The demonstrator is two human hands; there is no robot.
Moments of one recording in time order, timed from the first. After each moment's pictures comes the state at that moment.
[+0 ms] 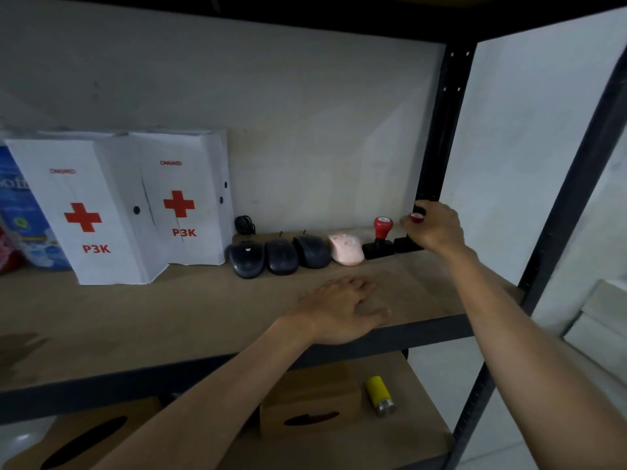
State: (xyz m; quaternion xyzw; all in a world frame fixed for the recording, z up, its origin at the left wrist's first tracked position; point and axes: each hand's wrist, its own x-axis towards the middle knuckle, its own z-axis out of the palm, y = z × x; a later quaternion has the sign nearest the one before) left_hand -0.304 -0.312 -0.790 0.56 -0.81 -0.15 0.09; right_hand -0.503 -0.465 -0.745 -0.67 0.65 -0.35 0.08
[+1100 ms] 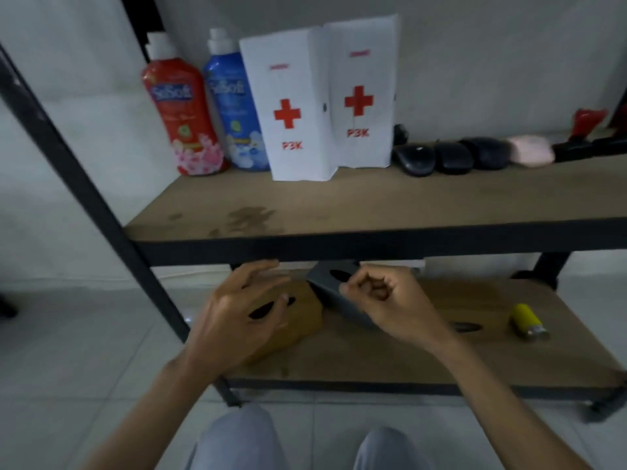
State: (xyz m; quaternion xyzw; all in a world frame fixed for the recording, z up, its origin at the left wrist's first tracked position) left_hand -0.019 -0.038 -0.889 0.60 -0.69 0.10 0.40; right_hand -0.247 -0.160 -0.887 -0.78 0.23 -0.33 0.47
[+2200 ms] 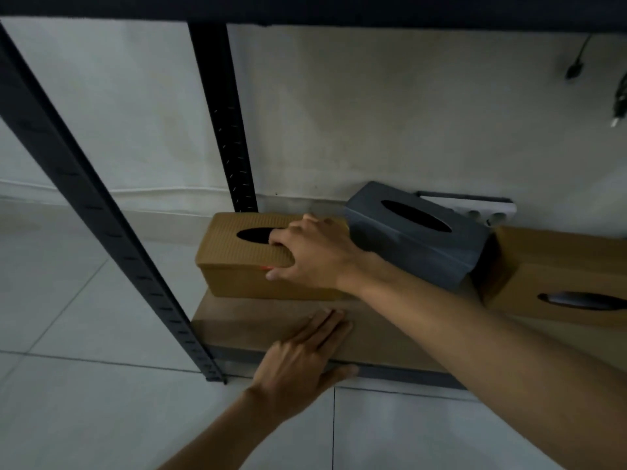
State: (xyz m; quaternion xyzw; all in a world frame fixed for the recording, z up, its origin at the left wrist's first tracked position) left_hand 0.026 -0.092 -1.218 0.67 -0.74 -0.04 0.10; right_hand -0.010 -0.224 -1.081 -0.97 0.22 -0.03 0.06
